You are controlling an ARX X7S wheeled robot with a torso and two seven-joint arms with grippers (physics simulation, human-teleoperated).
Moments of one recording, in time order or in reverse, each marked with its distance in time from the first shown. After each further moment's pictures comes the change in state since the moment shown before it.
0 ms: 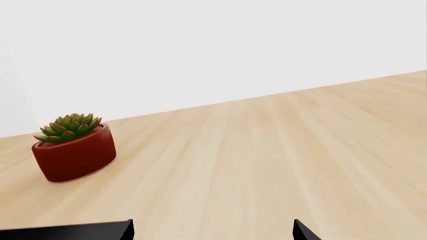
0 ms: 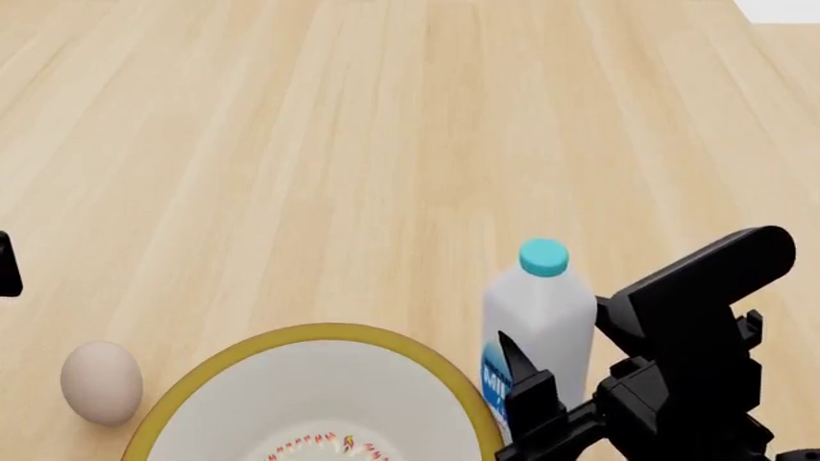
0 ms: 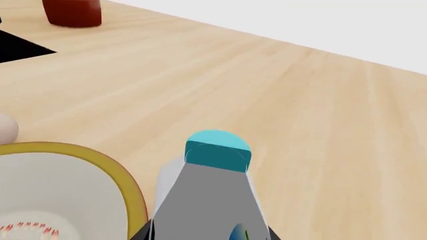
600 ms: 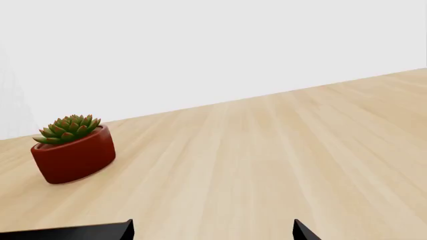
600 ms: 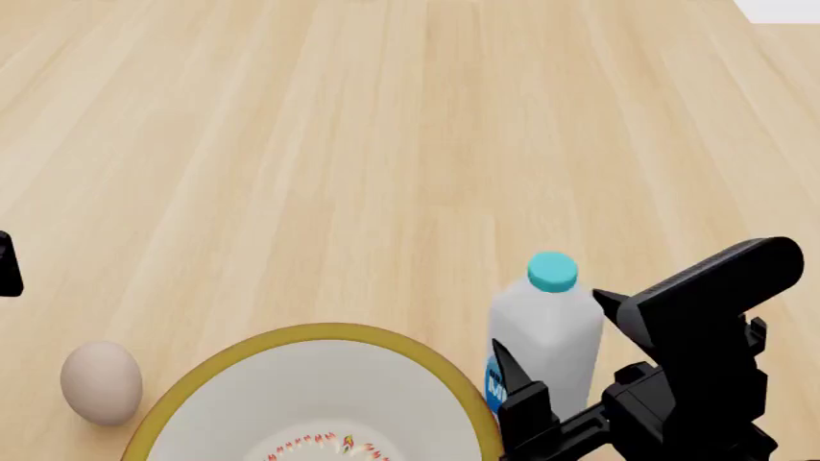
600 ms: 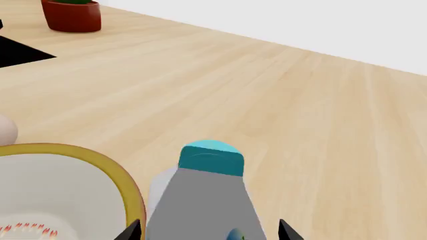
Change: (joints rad) left arm -0.006 0.001 0.007 -0.012 0.009 0.005 0.010; right arm -0.042 -0.001 0.014 0.009 -0.020 -0.050 -0.016
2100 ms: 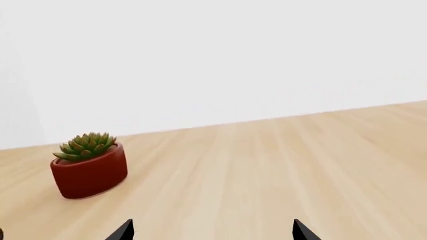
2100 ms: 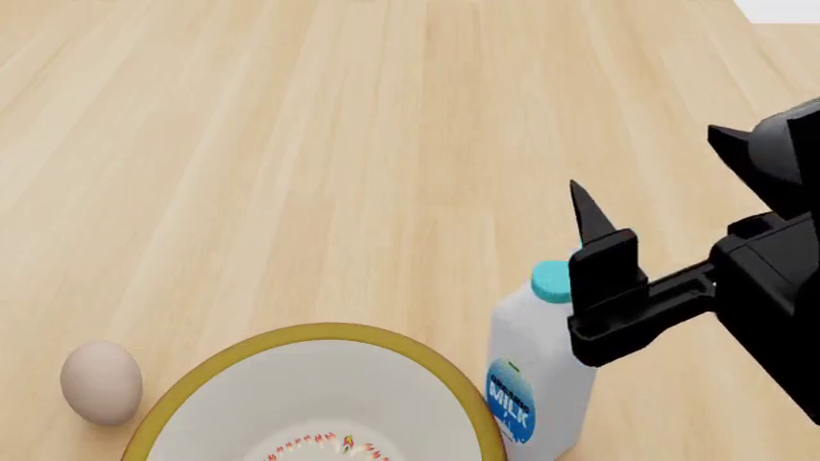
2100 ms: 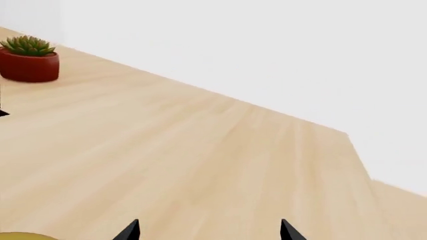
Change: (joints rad) left arm 0.026 -0.092 -0.103 0.175 -0.117 -0.081 -0.060; right arm 0.339 0.113 0.163 -0.109 0.329 0.291 0.235
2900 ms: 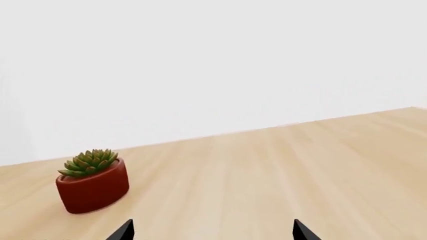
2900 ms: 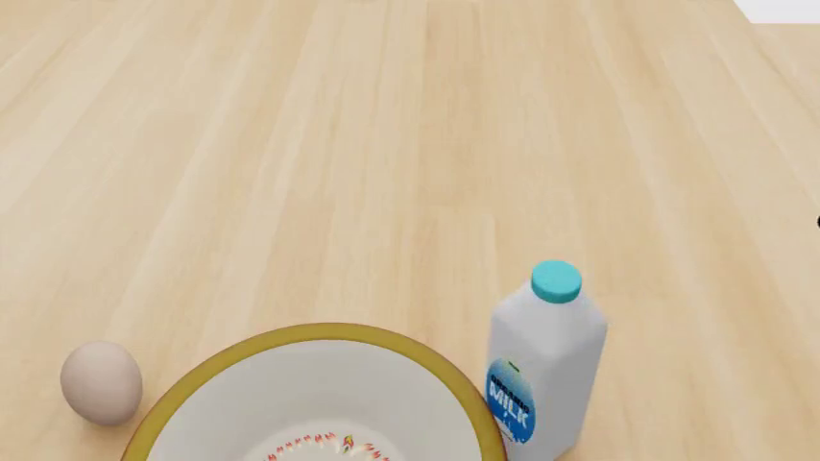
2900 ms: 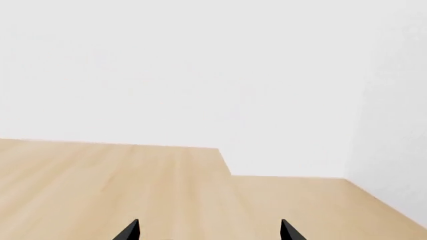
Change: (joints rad) left arm 0.153 -0.184 -0.181 0.240 -0.193 -0.066 -0.031; right arm -0.050 0.140 0.357 -0.031 0.279 0.049 0.495
